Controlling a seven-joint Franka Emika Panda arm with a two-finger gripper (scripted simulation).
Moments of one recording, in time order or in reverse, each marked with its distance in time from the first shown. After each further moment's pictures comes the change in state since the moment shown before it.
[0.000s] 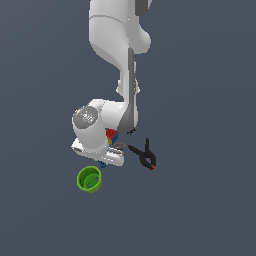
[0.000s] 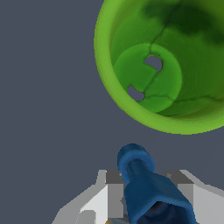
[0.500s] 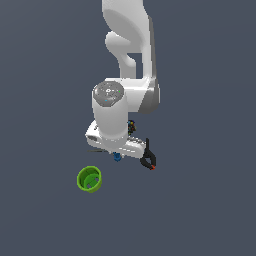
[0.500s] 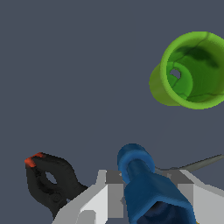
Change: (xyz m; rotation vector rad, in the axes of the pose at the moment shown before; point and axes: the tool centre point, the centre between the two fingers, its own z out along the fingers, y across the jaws) arm -0.016 -0.070 -0.080 0.000 0.001 -0.001
